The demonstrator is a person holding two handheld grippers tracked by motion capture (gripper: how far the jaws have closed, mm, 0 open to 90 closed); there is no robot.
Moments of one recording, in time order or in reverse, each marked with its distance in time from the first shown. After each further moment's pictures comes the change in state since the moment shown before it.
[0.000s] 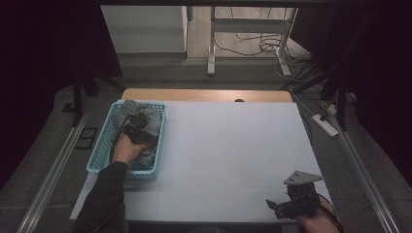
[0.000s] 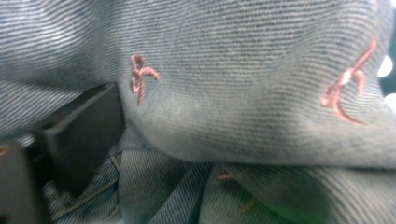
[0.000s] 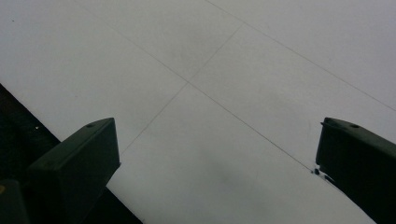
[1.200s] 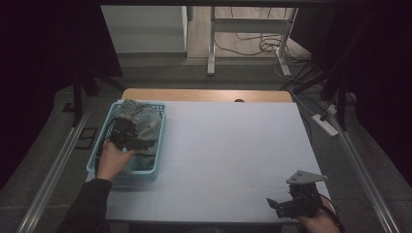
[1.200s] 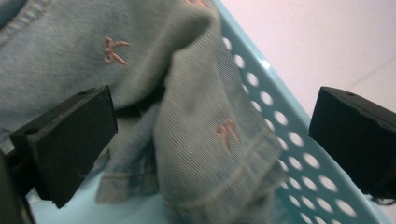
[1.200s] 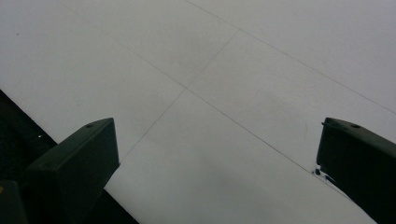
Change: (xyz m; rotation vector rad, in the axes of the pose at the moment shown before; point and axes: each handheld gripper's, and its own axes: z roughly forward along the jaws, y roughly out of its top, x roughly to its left) left arm -0.019 -0.034 -0.072 -0.232 -0.077 0.058; right arm -0.002 -0.001 -0.003 -0.027 0.004 0.027
